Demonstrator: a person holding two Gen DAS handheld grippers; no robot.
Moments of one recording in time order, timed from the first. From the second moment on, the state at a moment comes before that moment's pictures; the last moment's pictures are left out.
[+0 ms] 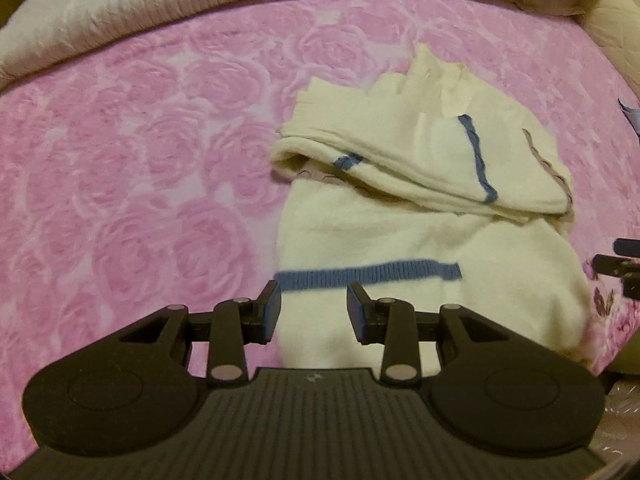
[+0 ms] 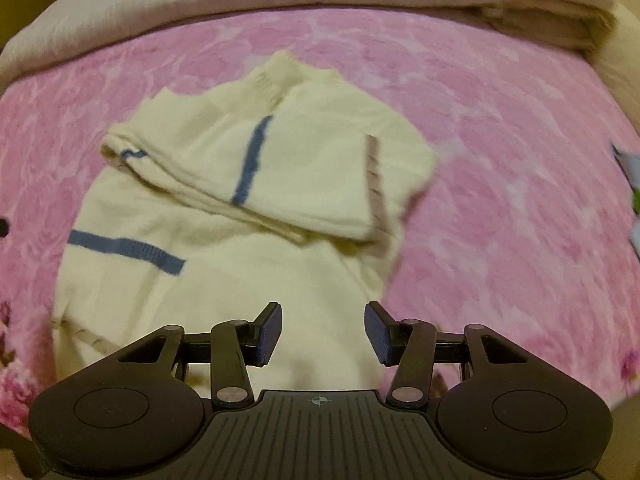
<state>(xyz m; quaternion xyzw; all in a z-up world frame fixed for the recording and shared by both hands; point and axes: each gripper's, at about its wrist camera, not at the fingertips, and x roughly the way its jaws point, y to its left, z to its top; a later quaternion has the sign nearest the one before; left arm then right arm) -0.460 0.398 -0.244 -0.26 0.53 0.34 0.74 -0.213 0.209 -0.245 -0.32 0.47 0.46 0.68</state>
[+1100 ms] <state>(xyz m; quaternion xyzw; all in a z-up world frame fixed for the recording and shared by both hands) -0.406 0.430 -0.319 -0.24 0.52 0.30 0.77 -0.124 0.278 -0.276 -0.07 0.39 0.53 0.75</state>
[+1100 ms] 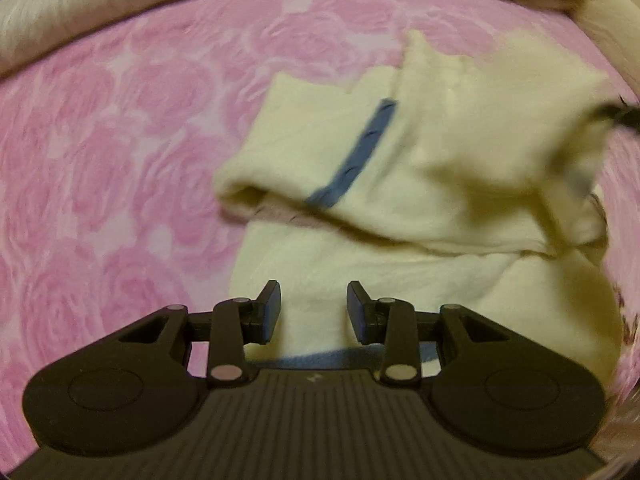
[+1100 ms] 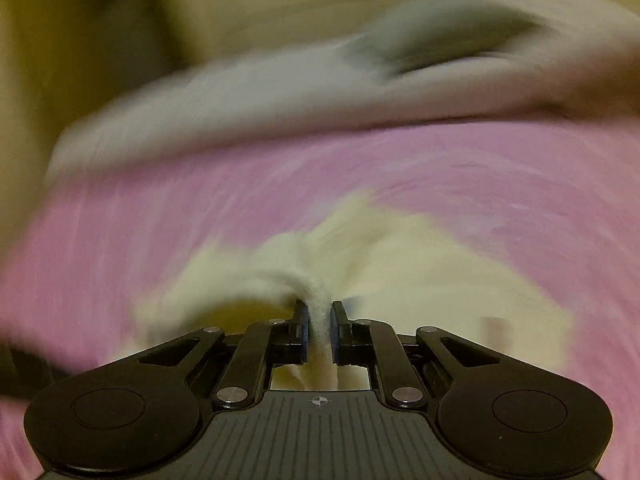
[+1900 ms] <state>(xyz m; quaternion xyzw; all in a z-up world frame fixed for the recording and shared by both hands) -0.298 0.320 -0.396 0.24 0.55 0.07 0.80 0.042 0.008 -0.357 0.33 0.57 0.06 0.75</state>
